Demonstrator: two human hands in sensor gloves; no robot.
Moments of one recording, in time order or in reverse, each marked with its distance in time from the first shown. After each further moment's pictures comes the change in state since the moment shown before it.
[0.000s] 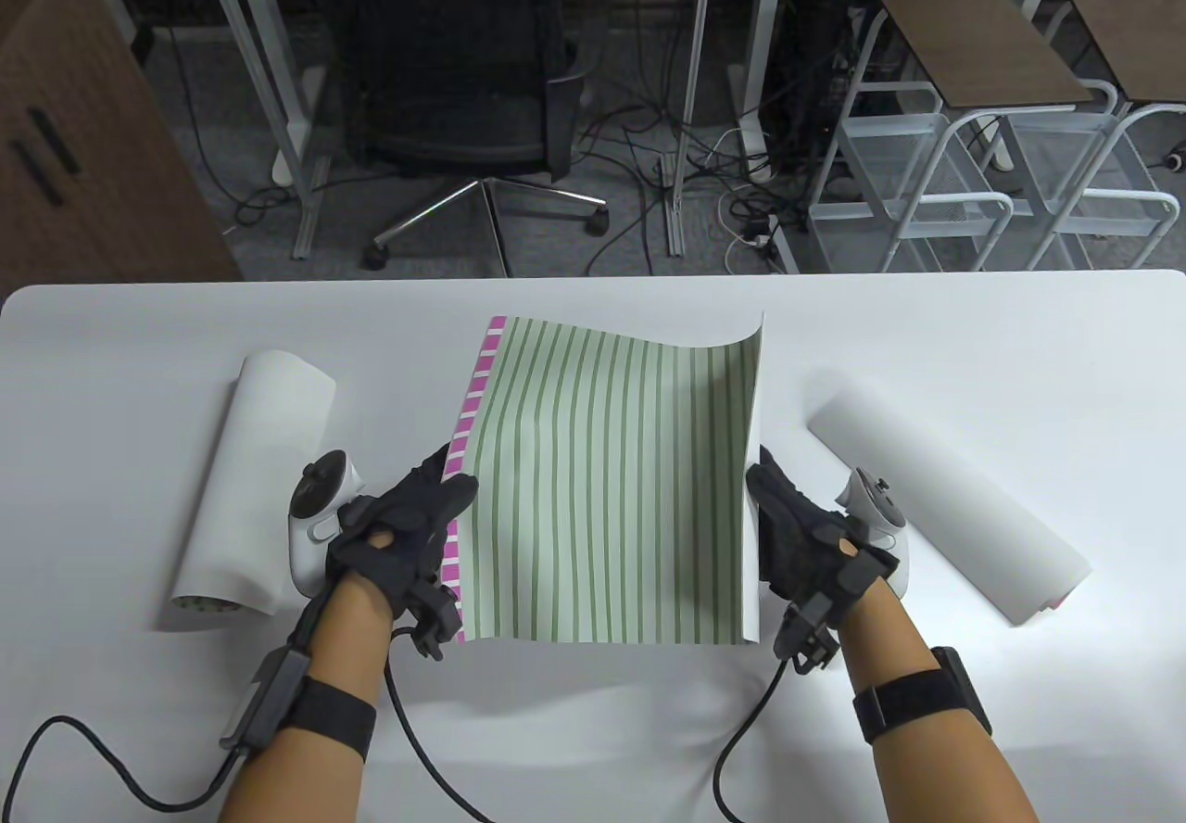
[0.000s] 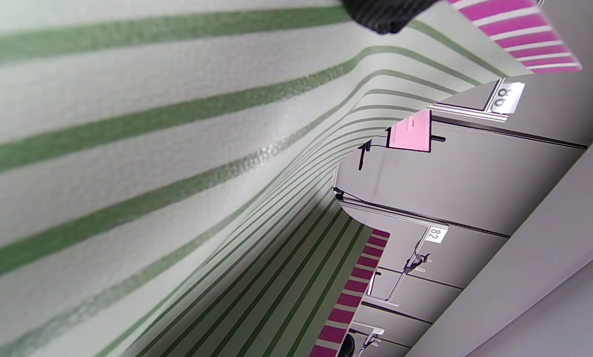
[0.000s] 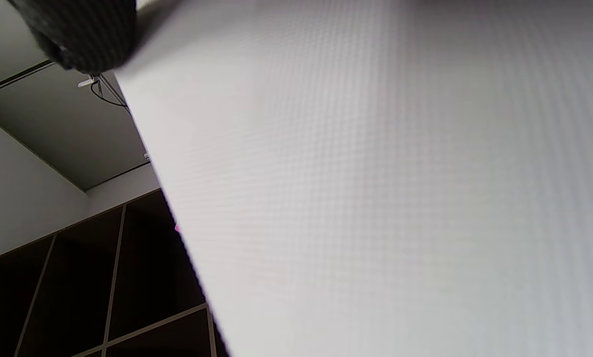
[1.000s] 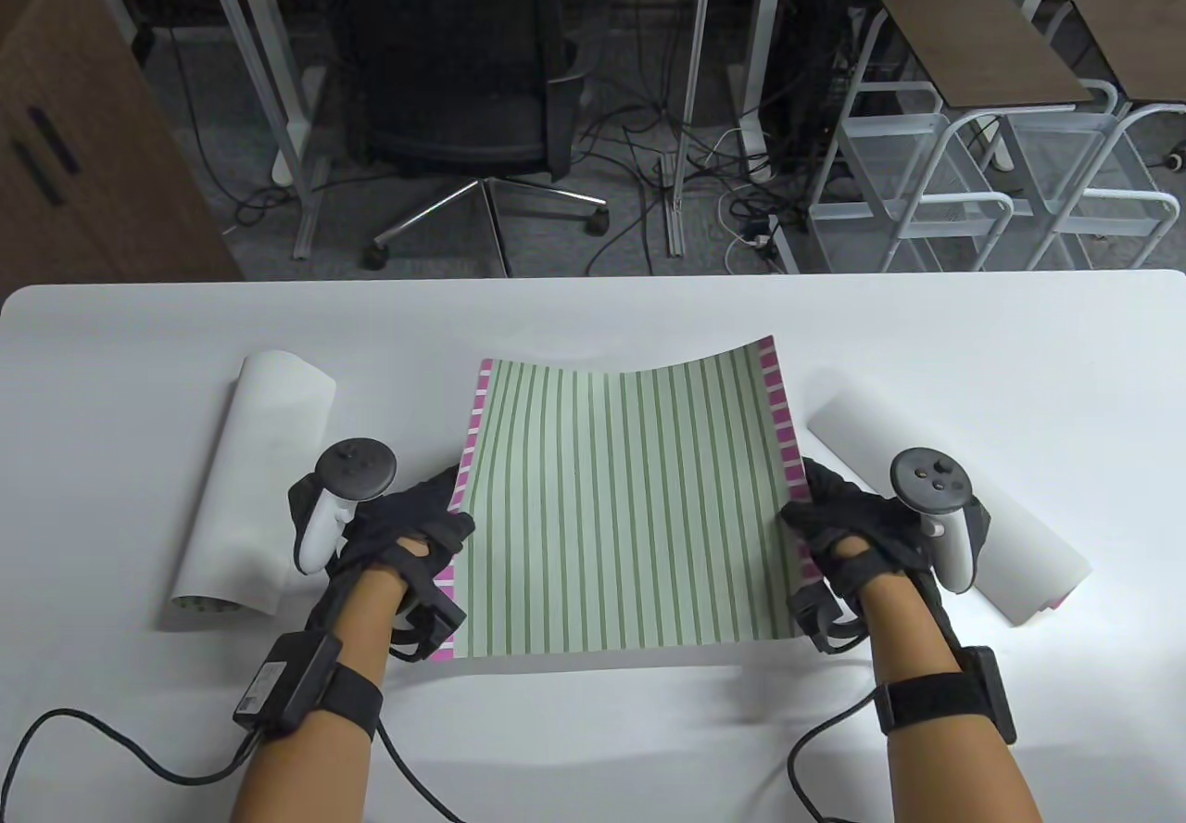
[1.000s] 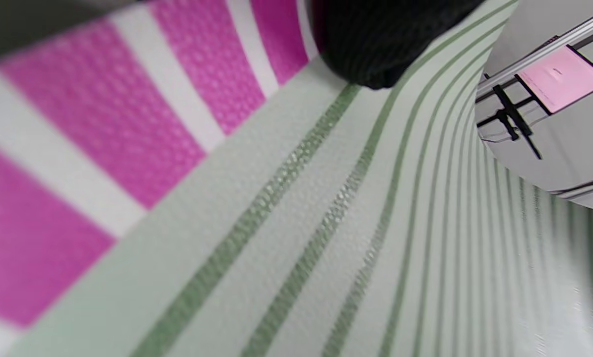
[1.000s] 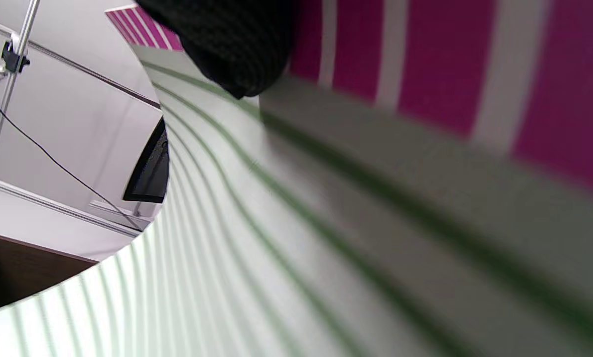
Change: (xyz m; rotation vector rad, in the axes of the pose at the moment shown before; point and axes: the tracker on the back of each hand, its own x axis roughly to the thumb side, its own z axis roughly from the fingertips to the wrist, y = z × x) left_hand -0.012 0.018 -0.011 0.264 0.320 -0.758; right_hand 0.036 -0.038 0.030 -0.656 0.144 0.797
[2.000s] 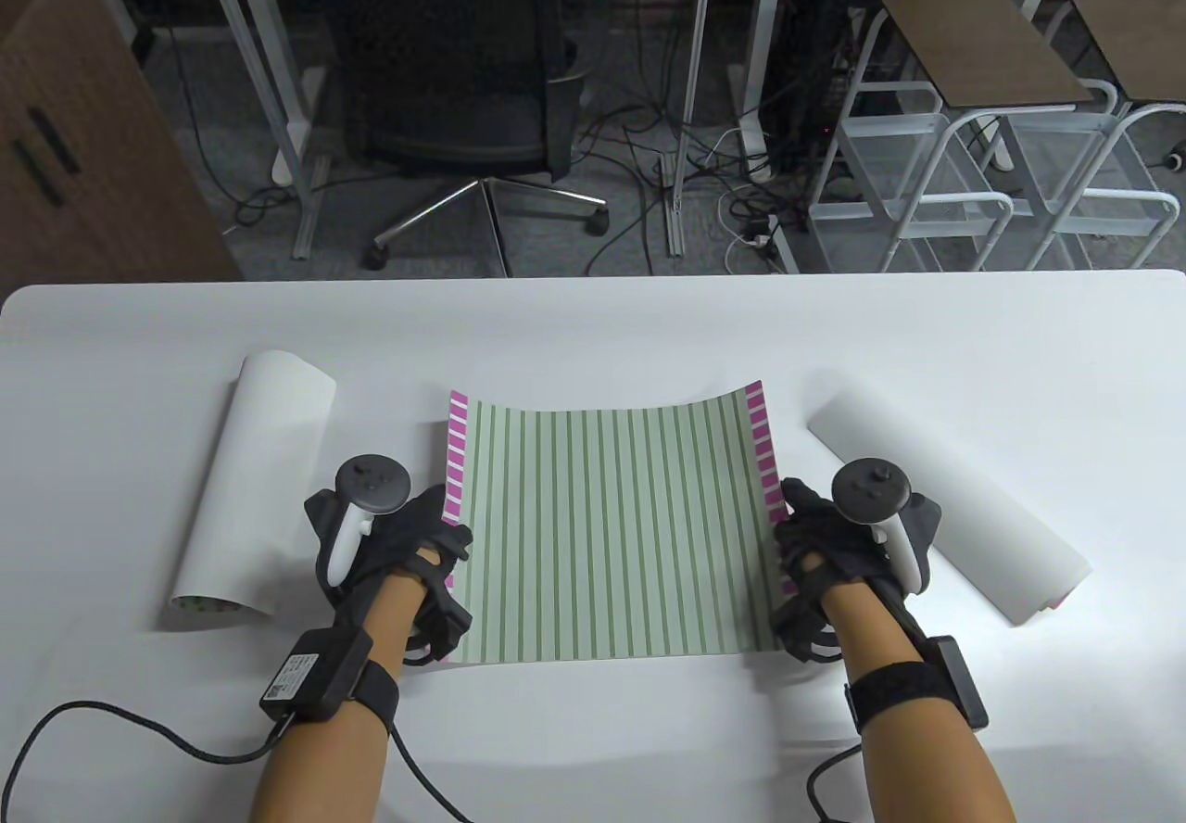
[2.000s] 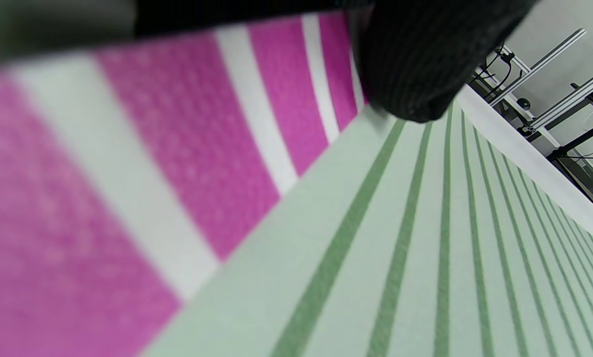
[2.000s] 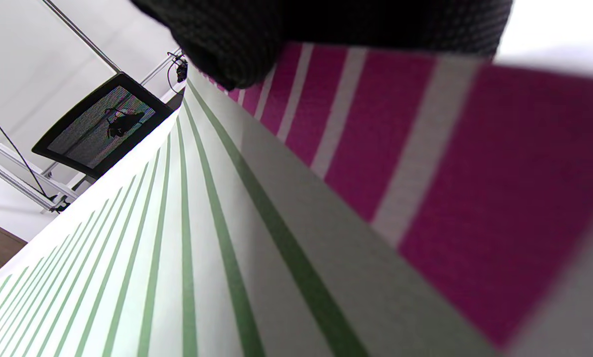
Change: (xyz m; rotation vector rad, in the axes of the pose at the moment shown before) left_hand -0.023 -0.013 -0.012 0.130 0.172 -0.135; right_hand -0.015 0.030 -0.014 -0.079 0.063 0.300
